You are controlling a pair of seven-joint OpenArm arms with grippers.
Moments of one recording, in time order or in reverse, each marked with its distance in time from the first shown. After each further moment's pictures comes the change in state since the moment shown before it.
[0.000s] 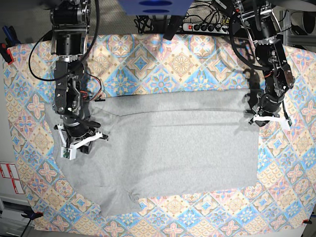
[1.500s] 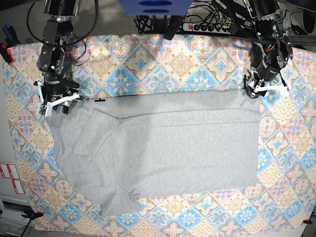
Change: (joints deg) left arm 11.0 0.3 -3.4 -2.3 -15.1 0.7 2.3; right arm -19.6 0.7 12.5 11.8 0.0 0.0 -0.4
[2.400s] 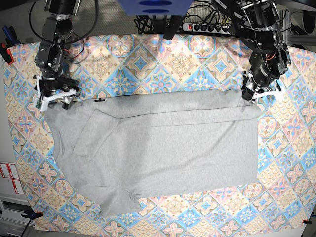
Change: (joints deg) left arm -5.4 -0.5 -0.4 -10.2 -6.8 -1.3 3.4; right arm -0.5 -1.3 4.9 -1.3 2.5 -0.3 -3.4
